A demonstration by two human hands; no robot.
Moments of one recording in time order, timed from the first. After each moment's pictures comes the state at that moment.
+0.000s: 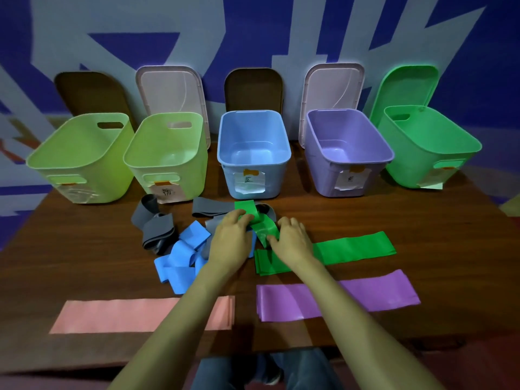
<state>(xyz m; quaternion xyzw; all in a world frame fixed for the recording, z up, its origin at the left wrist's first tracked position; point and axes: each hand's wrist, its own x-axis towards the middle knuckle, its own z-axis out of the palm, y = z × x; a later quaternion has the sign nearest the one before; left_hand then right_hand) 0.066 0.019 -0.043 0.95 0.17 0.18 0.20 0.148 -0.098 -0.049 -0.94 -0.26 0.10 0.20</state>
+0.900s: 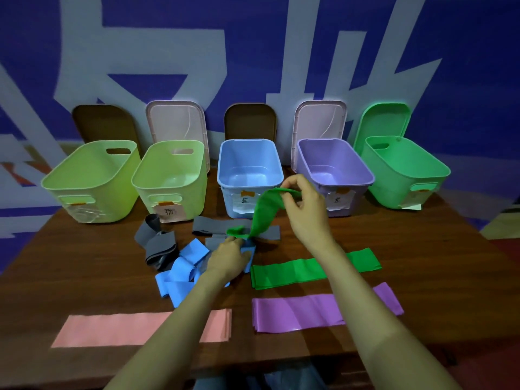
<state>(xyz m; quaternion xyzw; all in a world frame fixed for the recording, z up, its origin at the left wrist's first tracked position) 0.067 0.026 -0.041 0.93 0.26 -0.02 0.27 0.153 -0.116 0.063 -0.76 -0.33 -0.09 0.55</state>
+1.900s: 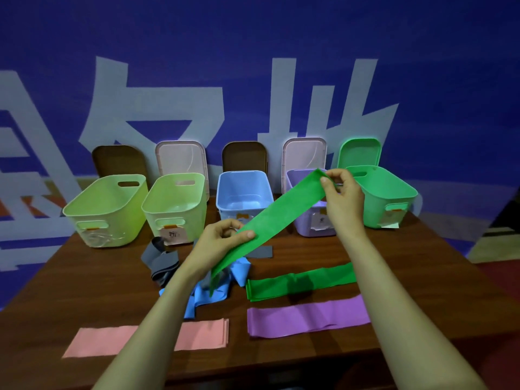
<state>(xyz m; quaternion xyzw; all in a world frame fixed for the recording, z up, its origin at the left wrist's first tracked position) 0.012 0.001 0.081 0.75 0.10 0.16 0.63 0.162 -0.188 0.134 -0.72 -0.21 -0.19 0.63</state>
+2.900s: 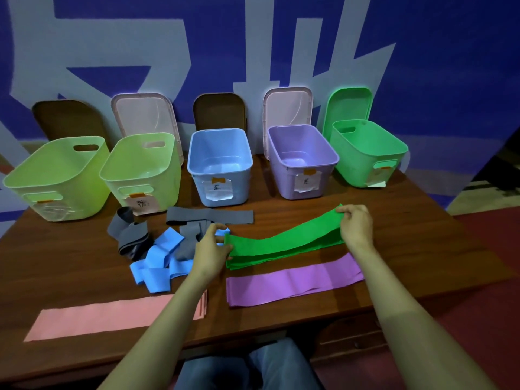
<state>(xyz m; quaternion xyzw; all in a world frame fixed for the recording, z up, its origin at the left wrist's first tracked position) 0.040 -0.026 -0.030 0.79 0.30 0.14 0.51 0.213 -0.268 -0.012 -0.91 -0.03 -0.08 0.40</state>
